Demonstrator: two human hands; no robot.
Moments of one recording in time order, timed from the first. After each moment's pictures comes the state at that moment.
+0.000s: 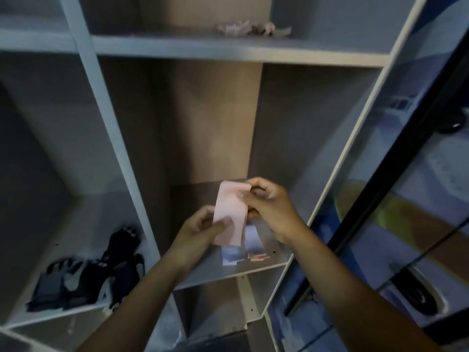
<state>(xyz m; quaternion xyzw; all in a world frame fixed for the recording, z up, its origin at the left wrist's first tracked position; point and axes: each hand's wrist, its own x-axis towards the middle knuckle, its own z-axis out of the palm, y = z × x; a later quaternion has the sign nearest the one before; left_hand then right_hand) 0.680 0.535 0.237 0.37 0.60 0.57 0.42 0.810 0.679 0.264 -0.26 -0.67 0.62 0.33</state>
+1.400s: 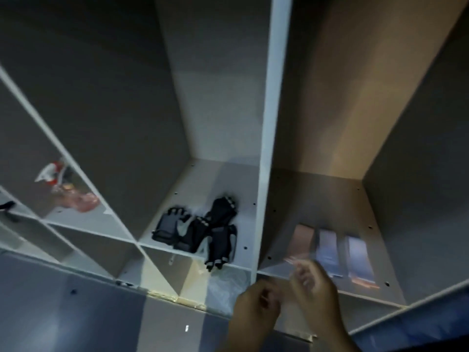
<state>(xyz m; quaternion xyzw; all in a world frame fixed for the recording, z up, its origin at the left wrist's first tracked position) 0.687 0.437 0.067 0.24 0.79 0.51 0.24 0.759 0.584 0.052 -0.29 -0.80 0.45 0.27</state>
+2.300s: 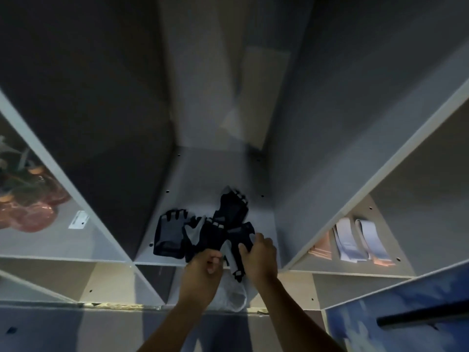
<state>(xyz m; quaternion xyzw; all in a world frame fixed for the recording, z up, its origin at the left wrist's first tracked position) 0.451 0.334 -0.022 0.23 0.82 0.47 0.23 0.524 0.481 -0.032 -0.49 -0.83 0.25 0.09</state>
